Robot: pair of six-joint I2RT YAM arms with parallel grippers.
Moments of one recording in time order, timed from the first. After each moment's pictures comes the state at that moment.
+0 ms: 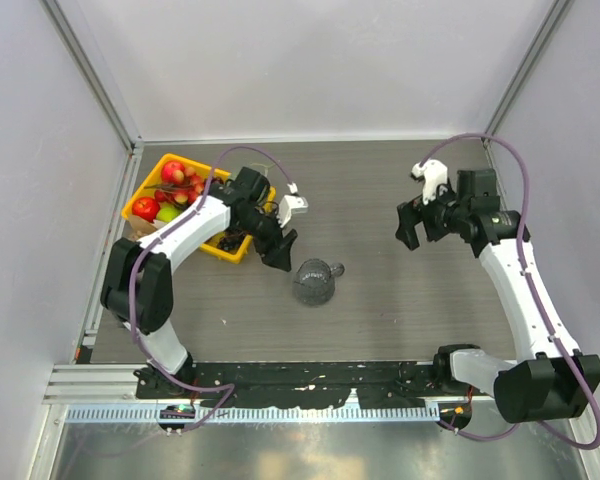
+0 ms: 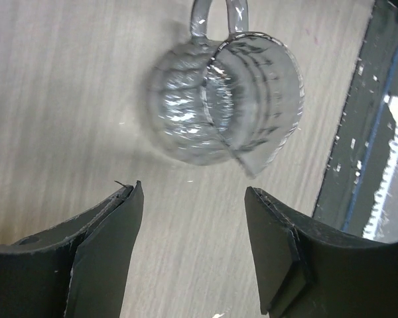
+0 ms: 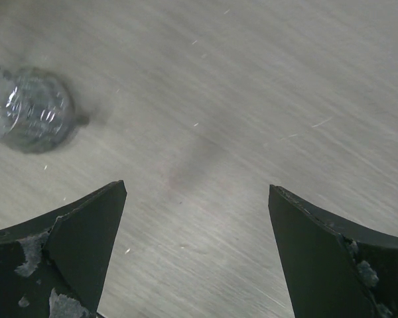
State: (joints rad) left arm -0.49 1.72 1.34 -0.84 0.73 0.56; right arm 0.05 1.14 1.16 -0.76 -0.38 -0.35
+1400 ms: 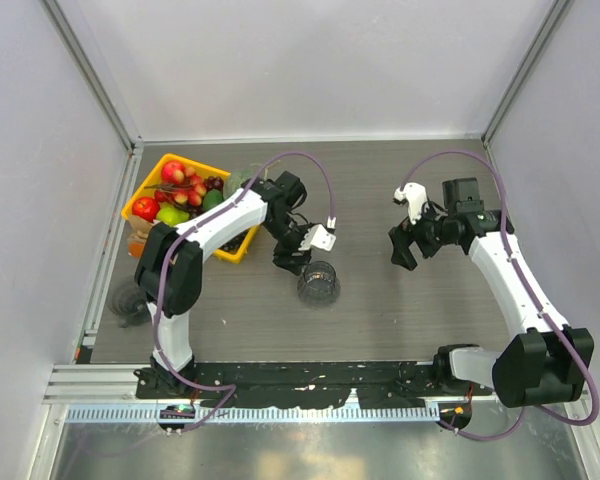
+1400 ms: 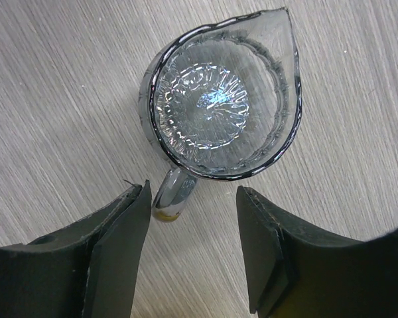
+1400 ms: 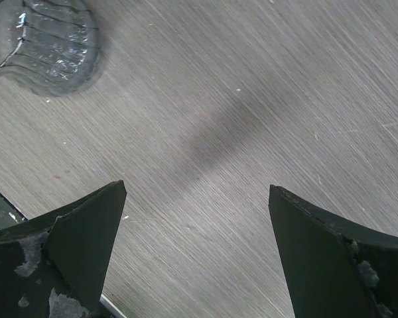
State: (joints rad) left arm -0.62 1.92 1.57 -1.05 0.68 1.27; right arm 0.09 1.22 1.03 -0.82 -0.49 -0.58
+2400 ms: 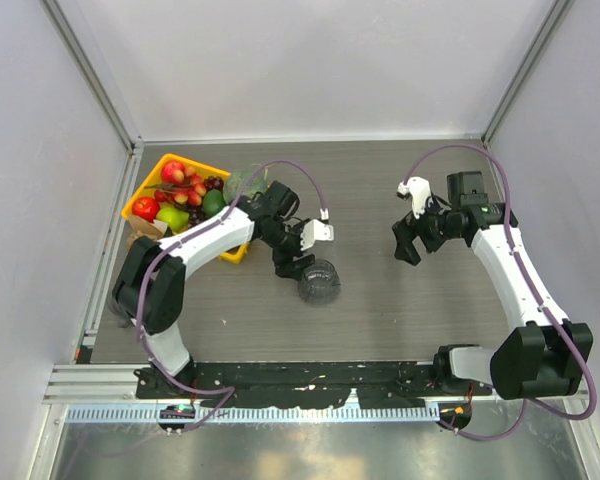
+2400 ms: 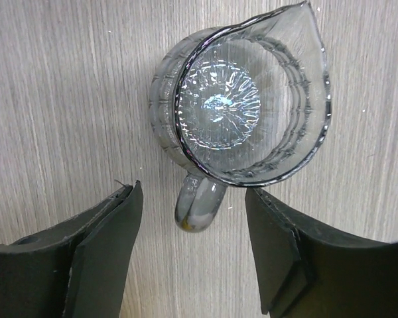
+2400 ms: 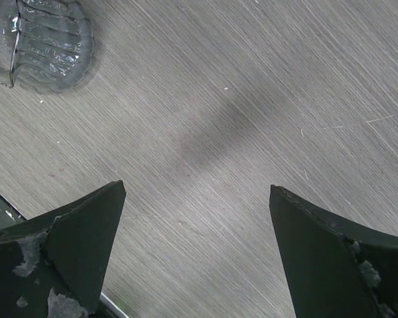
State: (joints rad) left arm -0.64 1.77 1.32 -0.72 0.57 0.80; right arm 0.04 1.25 1.10 -0.87 -0.49 -0.60
